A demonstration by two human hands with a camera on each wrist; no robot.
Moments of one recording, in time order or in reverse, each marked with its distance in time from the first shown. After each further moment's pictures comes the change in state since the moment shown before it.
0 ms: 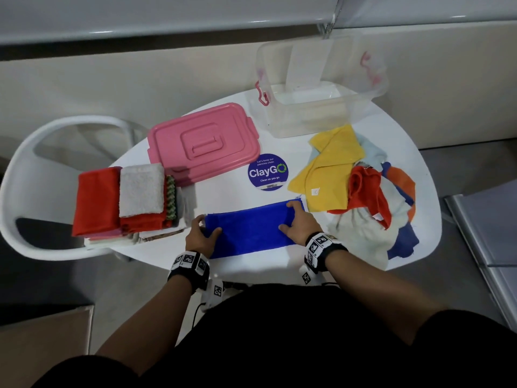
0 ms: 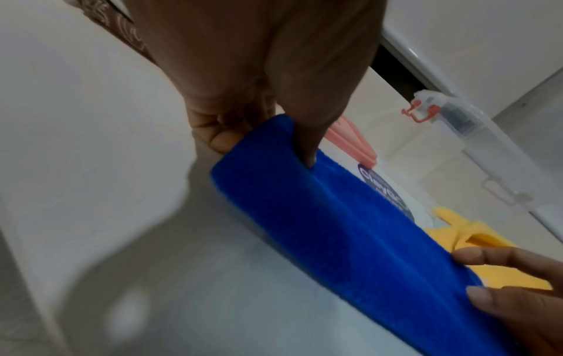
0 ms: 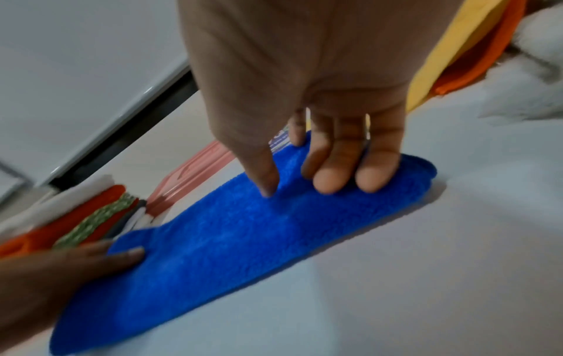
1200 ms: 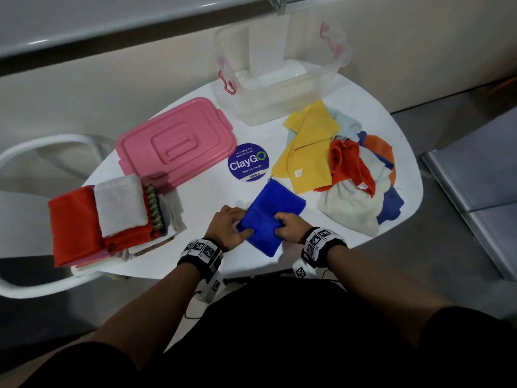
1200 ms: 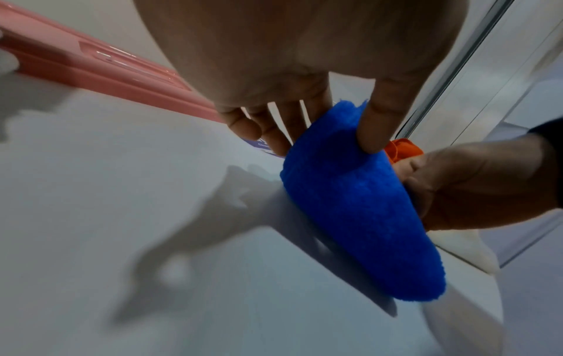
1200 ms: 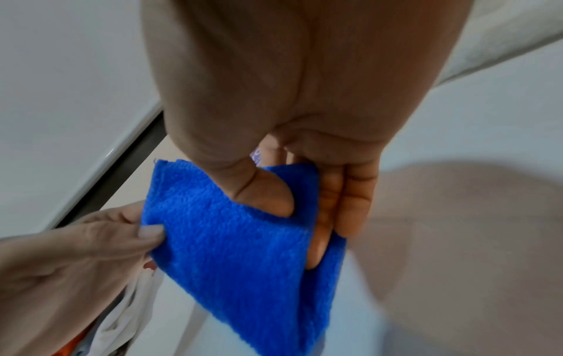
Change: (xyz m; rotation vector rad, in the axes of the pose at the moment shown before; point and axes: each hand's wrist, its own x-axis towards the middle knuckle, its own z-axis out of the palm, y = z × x) left_hand -0.006 0.053 0.031 0.430 -0.440 0.756; right_hand -0.038 0.001 0.011 0.302 -0.219 0.002
